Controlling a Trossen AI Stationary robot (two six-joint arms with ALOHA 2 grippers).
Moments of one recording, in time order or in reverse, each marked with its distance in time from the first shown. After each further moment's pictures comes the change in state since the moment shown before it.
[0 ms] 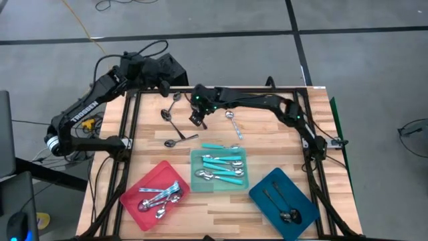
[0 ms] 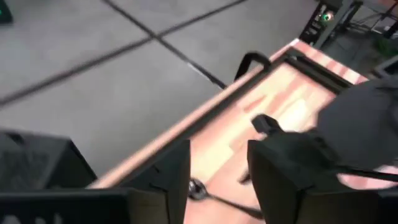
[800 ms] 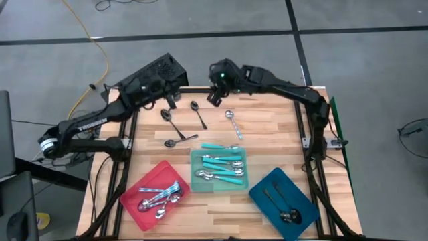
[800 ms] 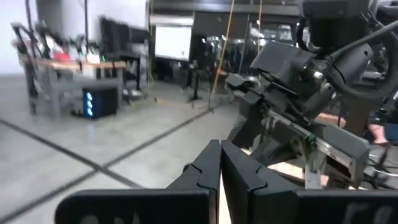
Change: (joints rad) left arm -0.145 -0.097 -0.460 0.975 0.037 -0.011; right arm -0.031 -0.361 0.026 -0.225 0.226 -0.213
